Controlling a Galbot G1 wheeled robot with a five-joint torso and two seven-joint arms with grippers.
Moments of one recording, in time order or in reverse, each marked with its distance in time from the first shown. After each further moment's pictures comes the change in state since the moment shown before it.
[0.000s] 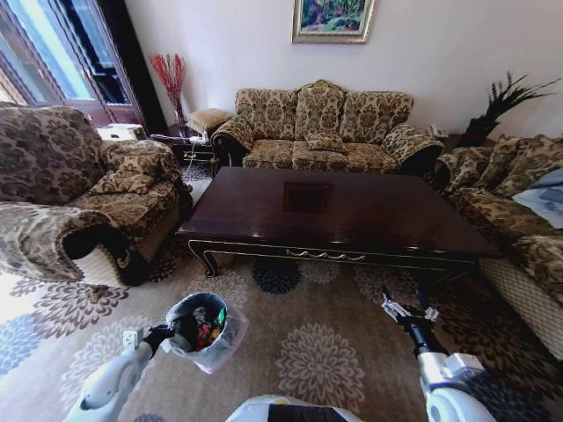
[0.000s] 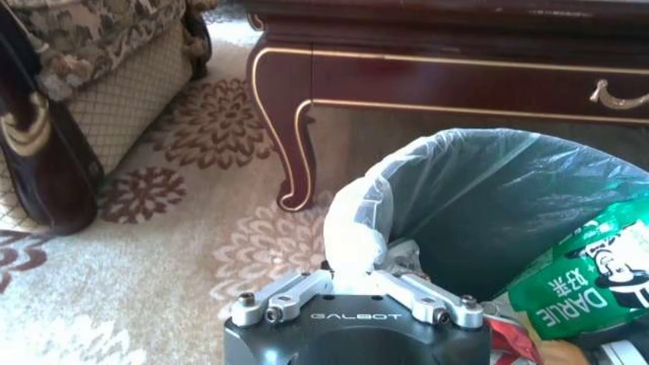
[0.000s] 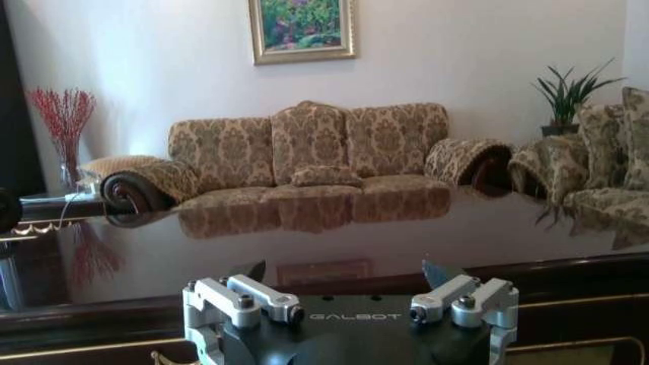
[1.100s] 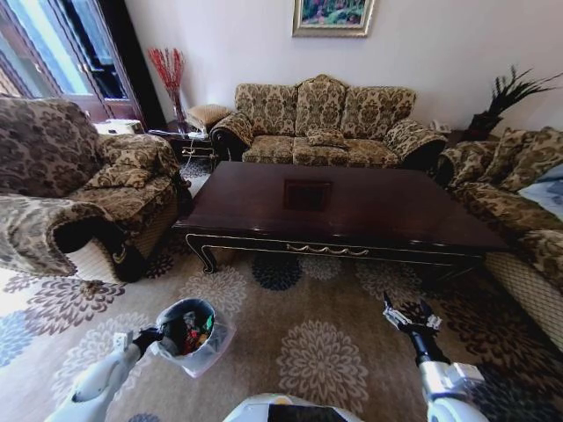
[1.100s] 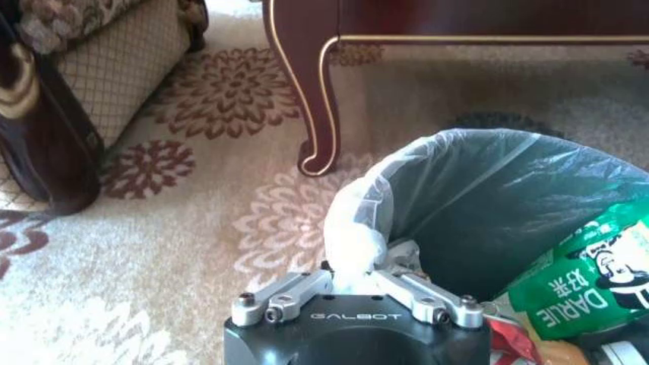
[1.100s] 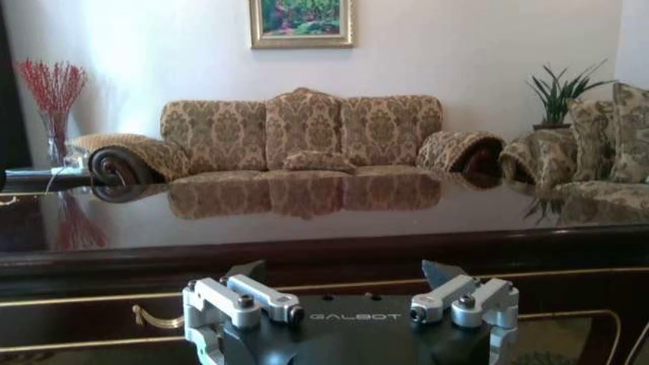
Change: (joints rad) left arm -0.134 0.090 0.034 0.304 0.035 -0.117 0.121; right arm -0.020 0.027 0.005 -0.039 -0.063 0.050 -0.011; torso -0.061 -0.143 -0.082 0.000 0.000
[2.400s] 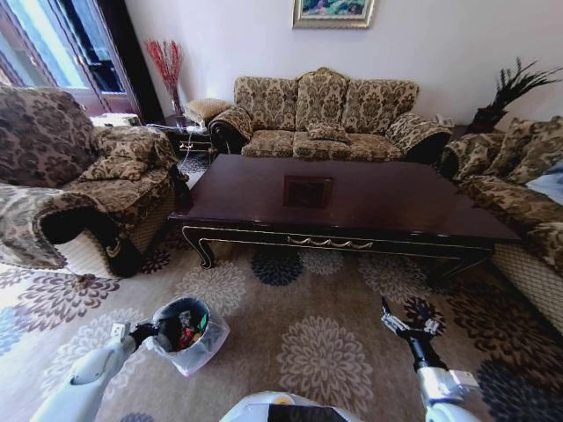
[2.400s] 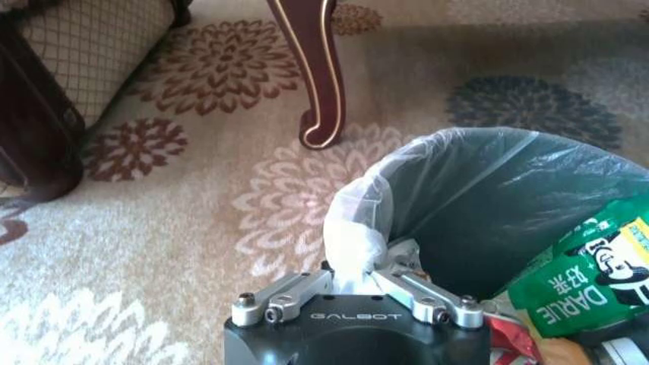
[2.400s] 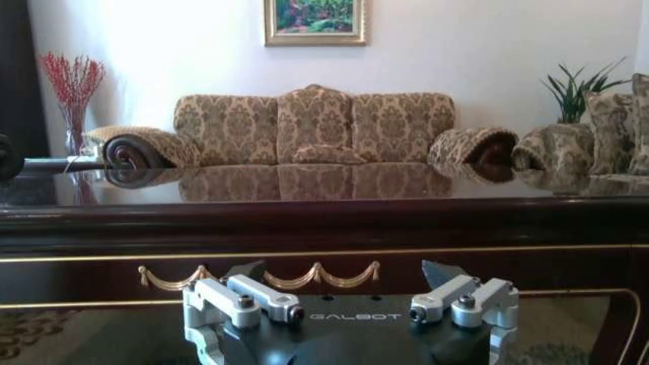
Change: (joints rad) left arm -0.061 0.055 0.022 0.068 0.020 0.028 0.044; right arm 0.010 0.017 0.004 -0.068 -0.021 0.078 -0.066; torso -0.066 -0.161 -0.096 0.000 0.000
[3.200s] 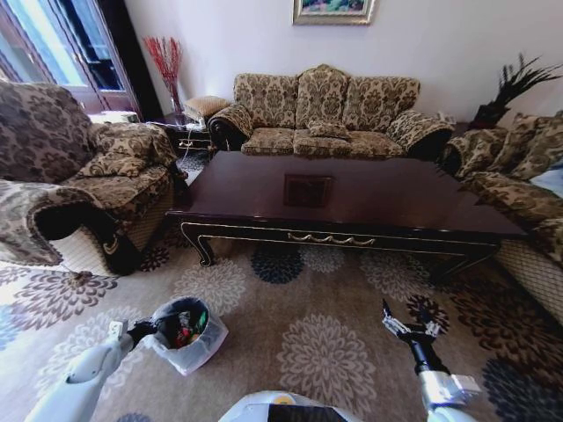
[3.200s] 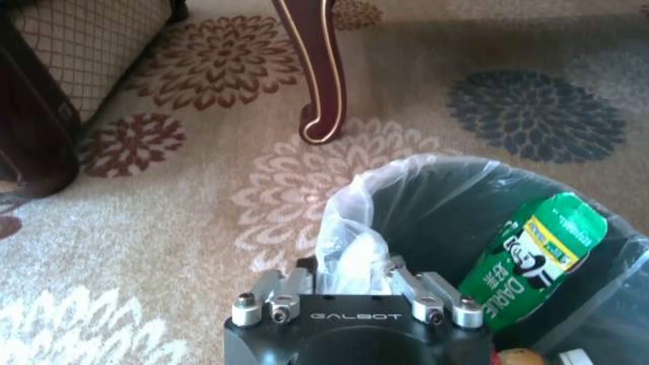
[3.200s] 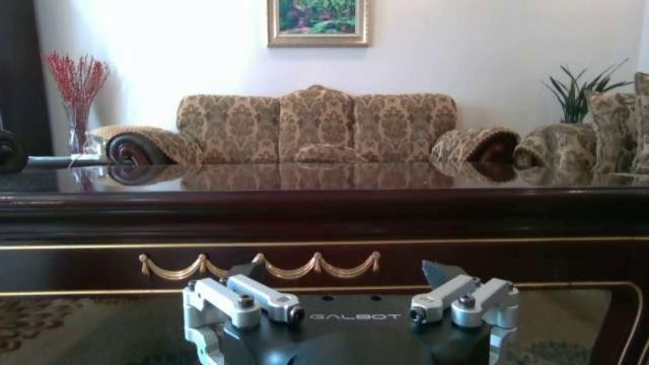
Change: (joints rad) left arm 0.009 0.017 -0.013 -0.017 -0.010 0.023 0.014; right arm -0.011 0.005 0.010 -0.005 0.001 0.025 -0.019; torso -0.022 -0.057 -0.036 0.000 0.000
